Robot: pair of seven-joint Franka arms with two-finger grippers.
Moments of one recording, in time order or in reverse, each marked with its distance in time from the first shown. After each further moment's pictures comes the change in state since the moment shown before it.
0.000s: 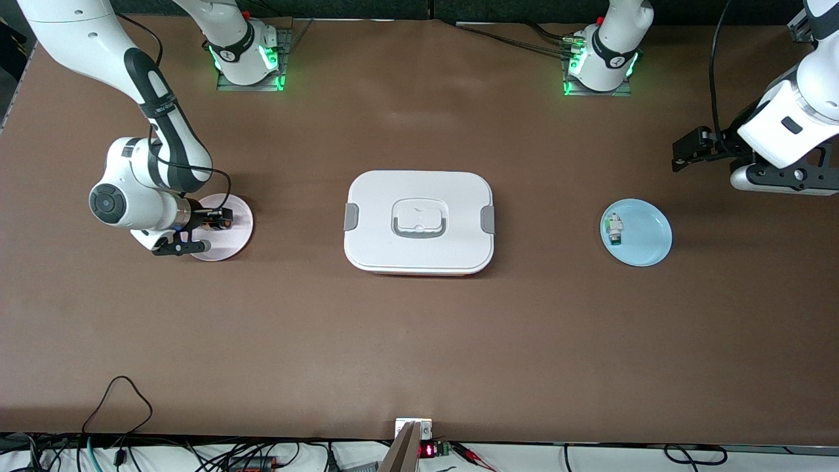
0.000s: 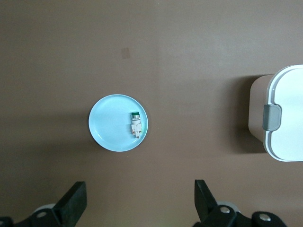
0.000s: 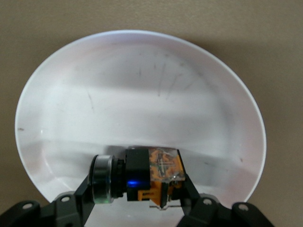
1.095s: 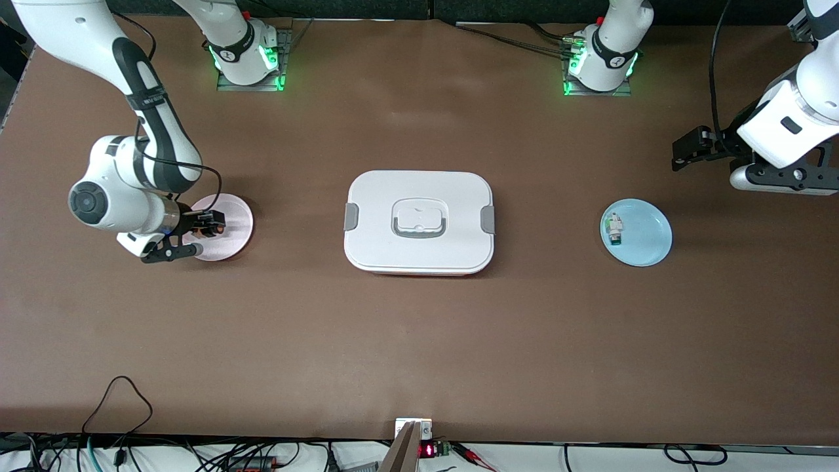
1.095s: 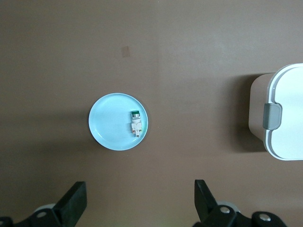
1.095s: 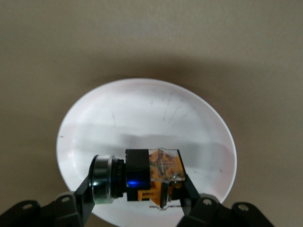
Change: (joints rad) left arm 0.000 0.000 0.000 0.000 0.000 -0.006 0.000; right arm -0.005 -0.046 0.012 0.102 0.000 -0.098 -0.038
